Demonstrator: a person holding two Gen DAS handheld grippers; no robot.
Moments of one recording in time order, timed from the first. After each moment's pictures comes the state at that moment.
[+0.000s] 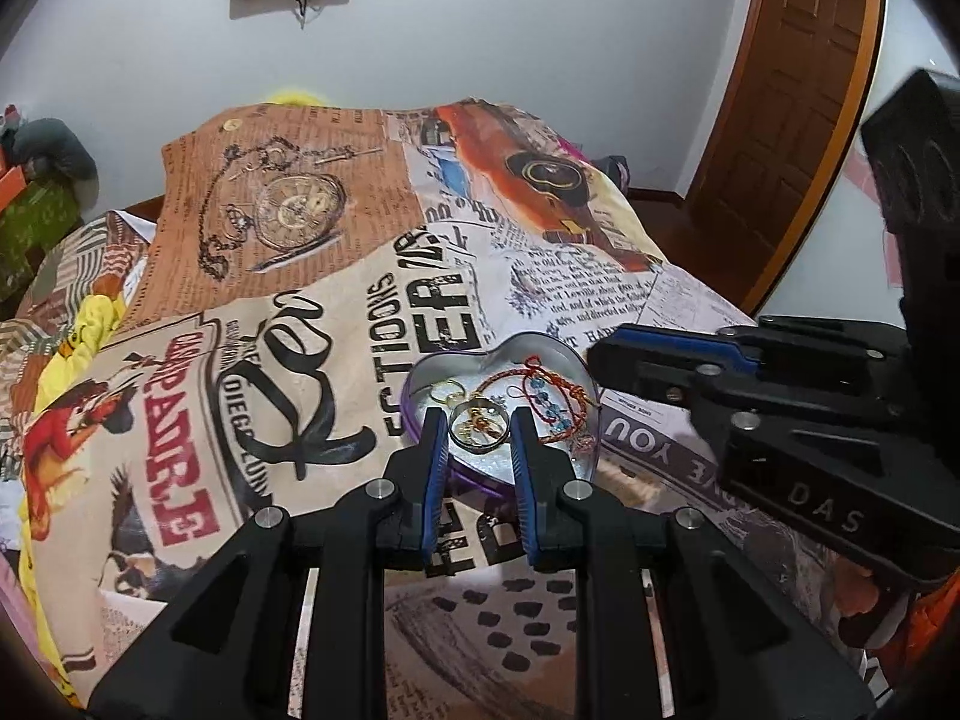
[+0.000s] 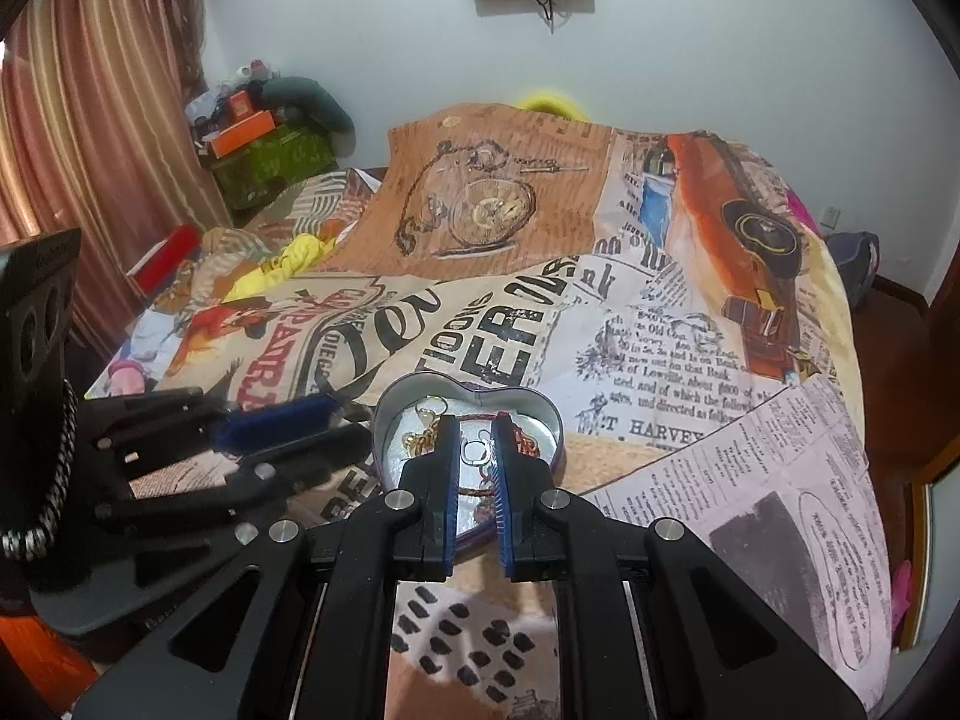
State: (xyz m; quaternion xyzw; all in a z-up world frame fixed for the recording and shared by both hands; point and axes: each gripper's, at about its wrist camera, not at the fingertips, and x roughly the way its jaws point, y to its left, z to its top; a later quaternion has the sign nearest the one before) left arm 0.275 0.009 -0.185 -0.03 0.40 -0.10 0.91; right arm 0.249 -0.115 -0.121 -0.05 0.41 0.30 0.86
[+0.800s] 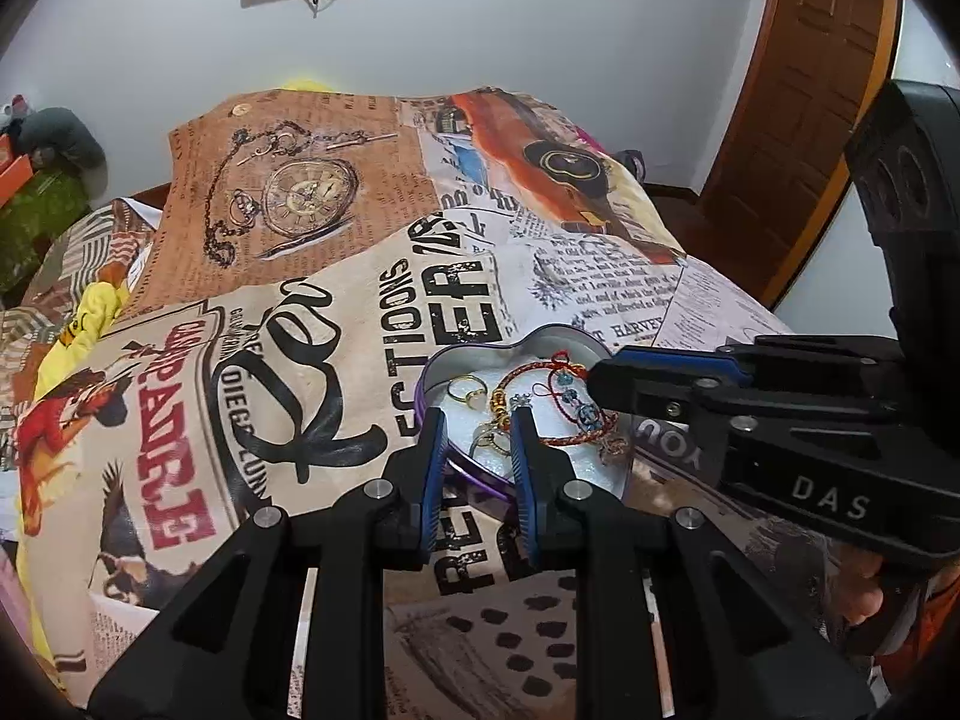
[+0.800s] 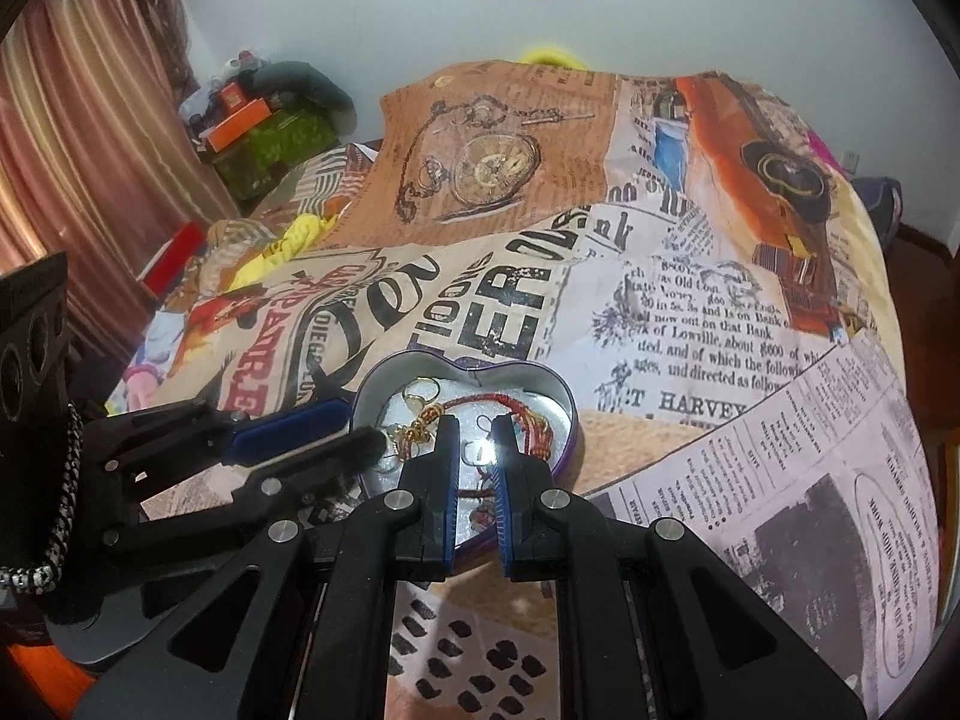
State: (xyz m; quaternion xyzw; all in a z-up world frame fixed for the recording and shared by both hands) left arm 0.284 0.013 -0.197 -0.04 0.41 -0.08 0.91; right arm 0.274 -0.116 -0.146 -0.01 0.46 0.31 0.83
